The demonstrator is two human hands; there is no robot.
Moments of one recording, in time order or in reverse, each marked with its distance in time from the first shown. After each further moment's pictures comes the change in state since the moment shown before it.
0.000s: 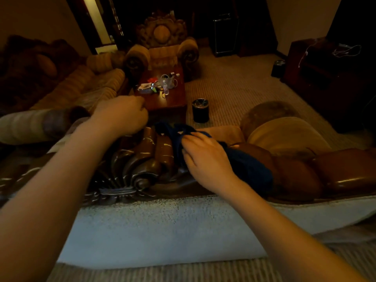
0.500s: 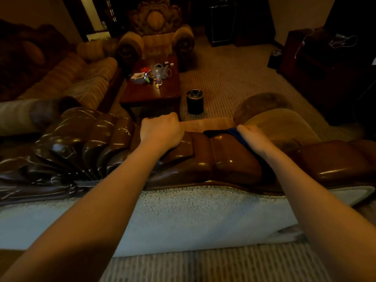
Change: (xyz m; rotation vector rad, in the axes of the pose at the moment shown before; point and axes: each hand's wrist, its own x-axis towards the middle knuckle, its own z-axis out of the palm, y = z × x) left_hand 0.017 0.095 0.091 -0.016 0.100 0.123; right_hand -0.030 0.160 -0.032 0.514 -0.238 0.750
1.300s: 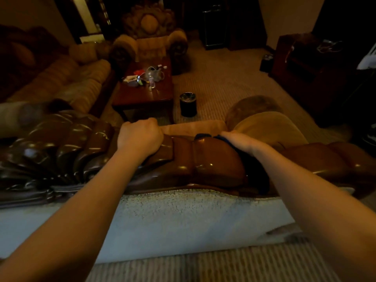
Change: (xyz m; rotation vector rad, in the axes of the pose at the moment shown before) left_hand -0.006 0.004 -0.001 0.070 0.058 -0.035; right_hand 0.017 0.008 -0.021 -0.074 -0.301 0.108
